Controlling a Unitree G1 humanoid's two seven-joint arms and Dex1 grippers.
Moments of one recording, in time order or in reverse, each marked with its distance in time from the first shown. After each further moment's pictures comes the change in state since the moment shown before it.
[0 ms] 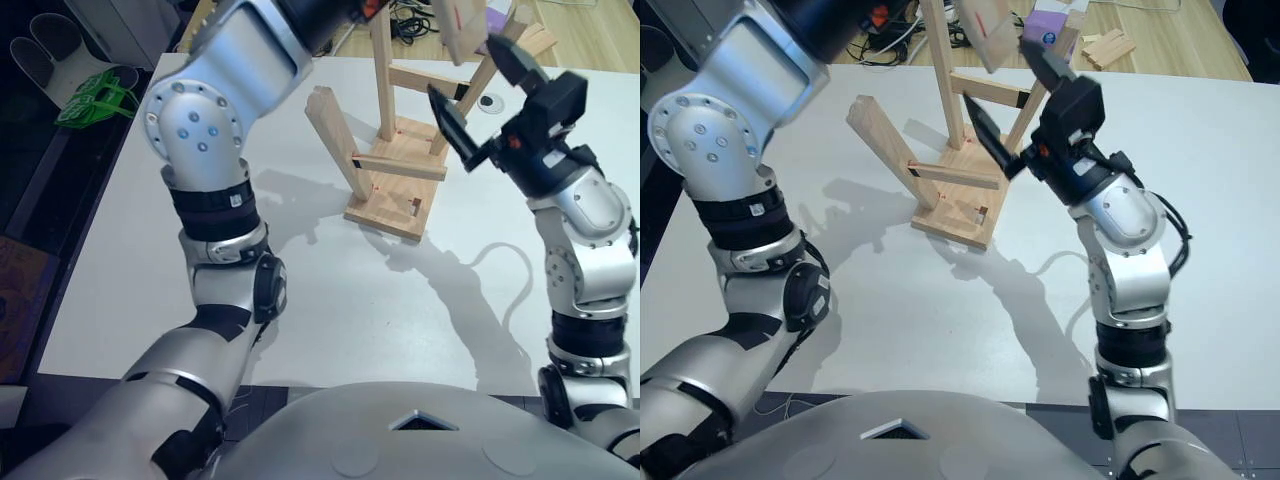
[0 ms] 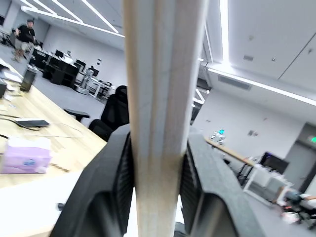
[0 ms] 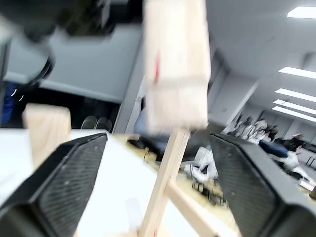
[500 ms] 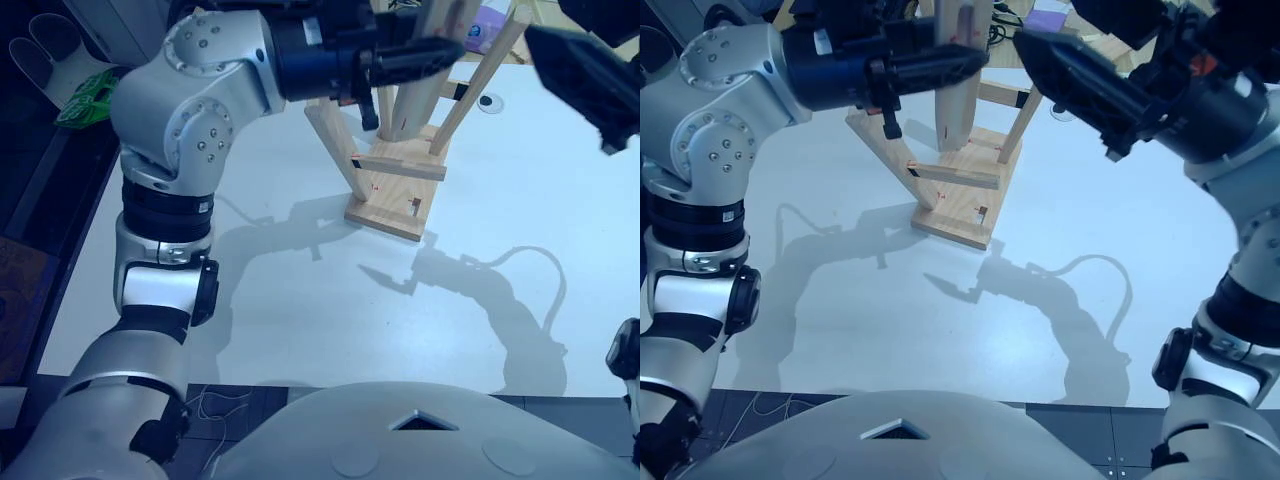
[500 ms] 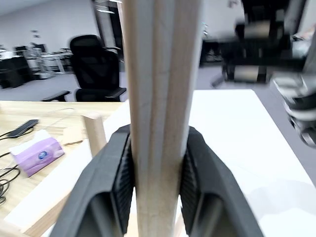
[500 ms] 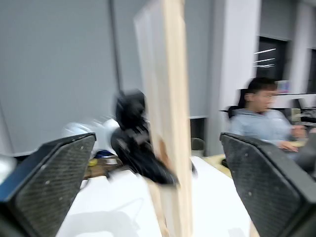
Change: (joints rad) left arm 0.034 0.319 -0.353 -0.021 0.357 -0.168 -0.676; right arm -0.304 -0.290 -0.354 0.033 0.961 0.607 0.147
